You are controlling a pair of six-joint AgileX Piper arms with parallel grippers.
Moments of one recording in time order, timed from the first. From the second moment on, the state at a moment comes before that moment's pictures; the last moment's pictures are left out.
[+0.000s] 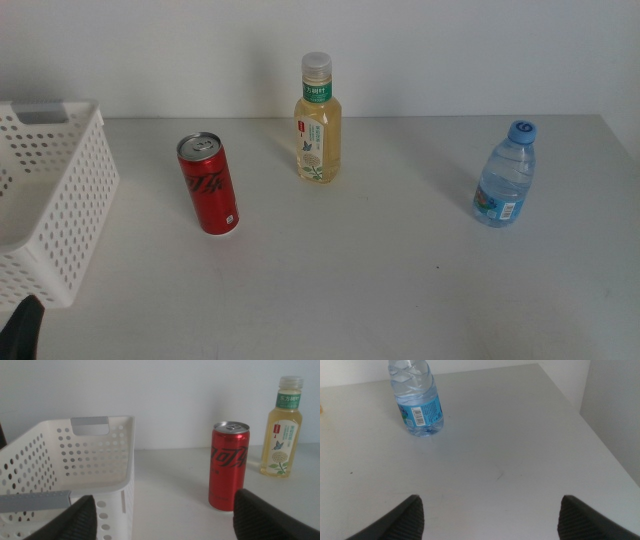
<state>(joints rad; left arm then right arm) -0.04 -0.01 0.03 0.07 0.07 -0.09 -0.07 -0.01 0.02 -0.05 0.38 0.15</state>
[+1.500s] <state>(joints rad) -0.24 1.44 0.02 0.05 -1.13 -0.07 -0.07 -0.01 0.02 -0.05 0.38 0.15</state>
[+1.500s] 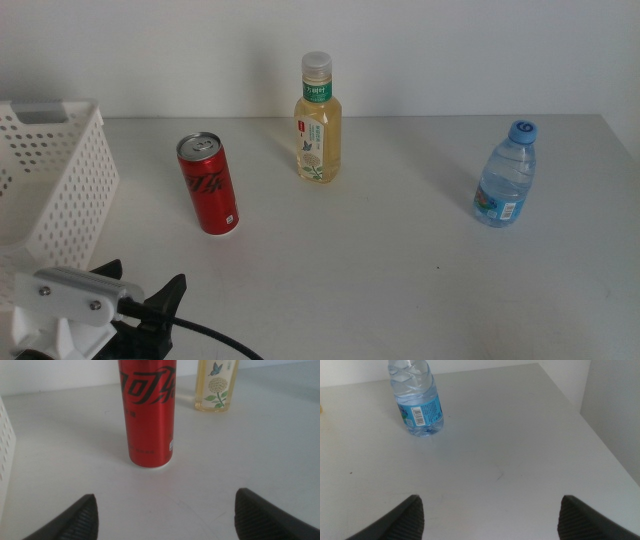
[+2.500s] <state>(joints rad) -0.24 1.67 -0.43 0.08 -1.00 -0.12 -0.07 -0.01 0.02 -0.05 0.38 0.15</state>
